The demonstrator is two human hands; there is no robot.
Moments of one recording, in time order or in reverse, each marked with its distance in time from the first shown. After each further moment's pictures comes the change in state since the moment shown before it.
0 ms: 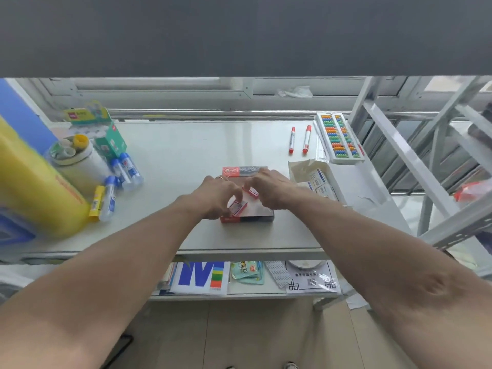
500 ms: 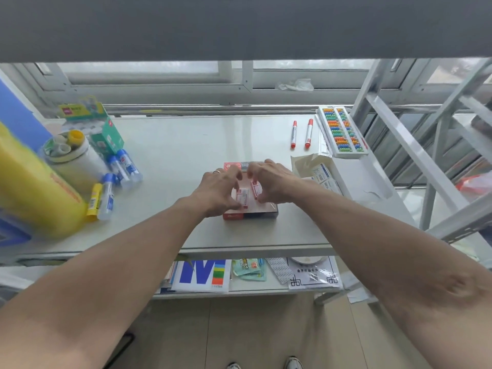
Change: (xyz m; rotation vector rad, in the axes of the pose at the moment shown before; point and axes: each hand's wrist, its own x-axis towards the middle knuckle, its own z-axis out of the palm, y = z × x) left_hand 0.004 -0.007 0.014 -0.332 0.217 -0.048; right_hand 0.010 0.001 0.005 0.083 0.026 0.029
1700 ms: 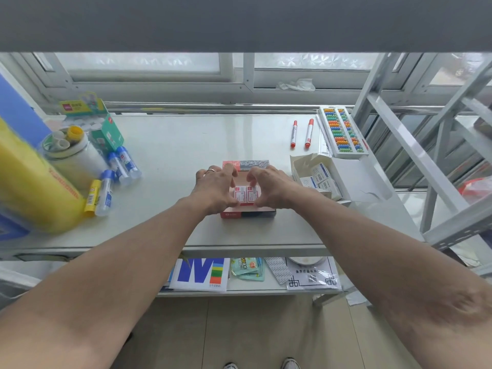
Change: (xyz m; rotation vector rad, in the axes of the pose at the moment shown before) left_hand 0.004 0.002 0.009 0.038 0.066 -0.127; right_hand -0.012 -0.001 0.009 0.116 0.010 0.059
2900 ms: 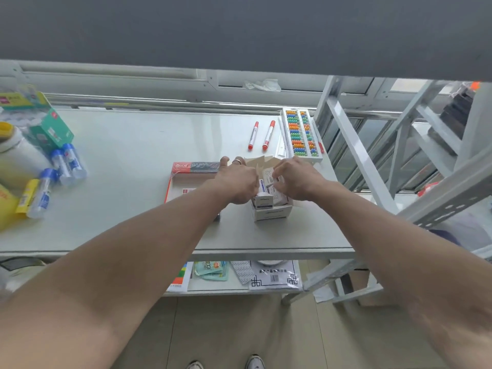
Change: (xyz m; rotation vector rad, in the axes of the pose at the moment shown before) left_hand 0.056 0.163 0.022 0.248 -0.240 0.112; right_hand -0.054 0.147 -0.062 -0.149 0.009 0.186
